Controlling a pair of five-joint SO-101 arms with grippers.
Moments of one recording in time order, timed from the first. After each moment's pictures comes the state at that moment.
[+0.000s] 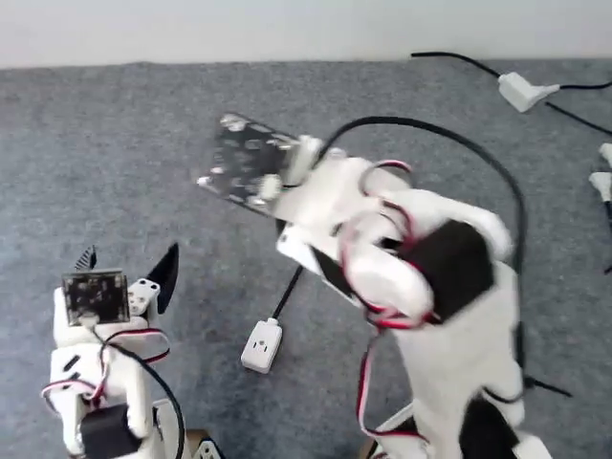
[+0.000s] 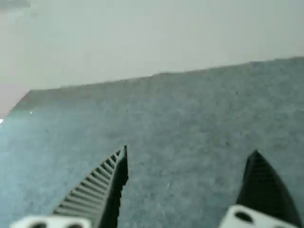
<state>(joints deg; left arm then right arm) -20.2 -103.3 80.2 56.0 -7.8 -36.7 -18.5 -34.0 100.6 36.4</state>
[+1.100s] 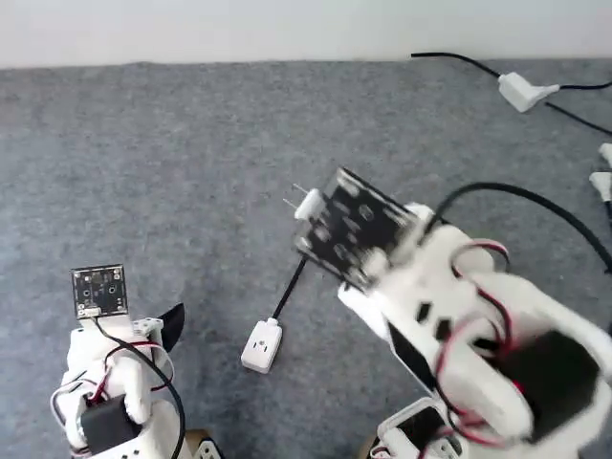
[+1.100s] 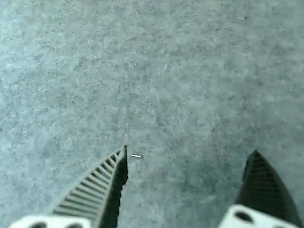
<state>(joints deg) -27.7 -103.3 86.7 76.8 -7.8 -32.9 -40.4 -18.5 100.7 32.7</state>
